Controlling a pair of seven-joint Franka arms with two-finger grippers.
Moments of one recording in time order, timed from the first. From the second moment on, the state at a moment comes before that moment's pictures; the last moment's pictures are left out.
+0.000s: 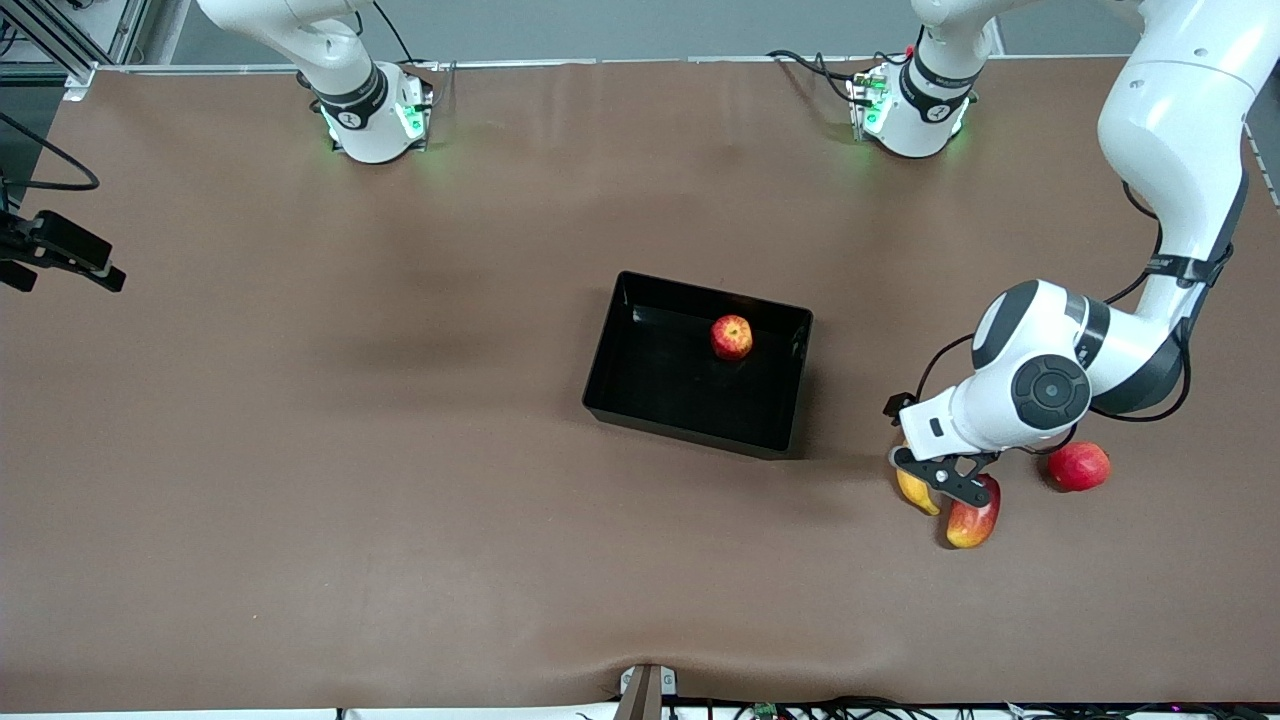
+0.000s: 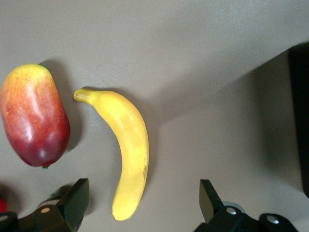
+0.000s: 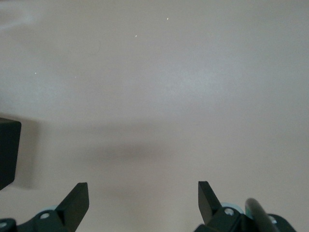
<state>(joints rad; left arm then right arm) 0.36 0.70 -0.68 -1.61 0.49 2.02 0.07 0.26 0.03 -0.35 -1.50 0.06 1.55 -0.05</state>
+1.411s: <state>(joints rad) 0.38 0.69 -0.64 -1.78 0.59 2.31 0.10 0.01 0.03 -0.09 -1.49 0.05 1.54 -0.05</state>
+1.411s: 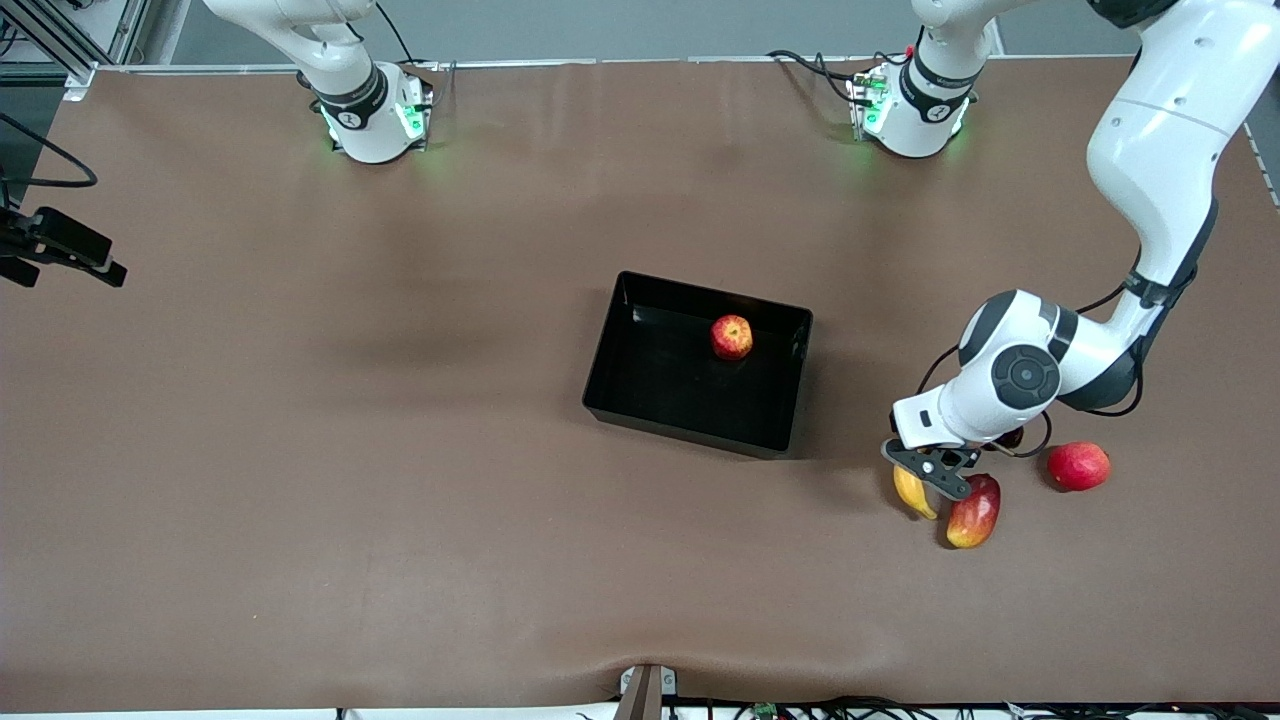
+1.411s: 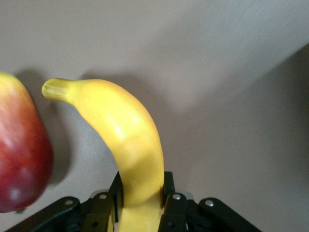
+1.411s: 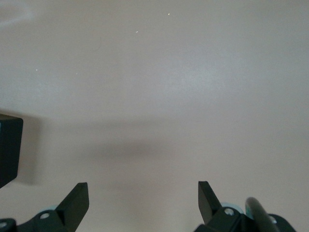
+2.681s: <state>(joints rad) 0.04 0.60 -0.88 -1.58 0.52 1.99 -0.55 -0.03 0.03 -0.09 -1.48 0.03 1.55 -0.05</state>
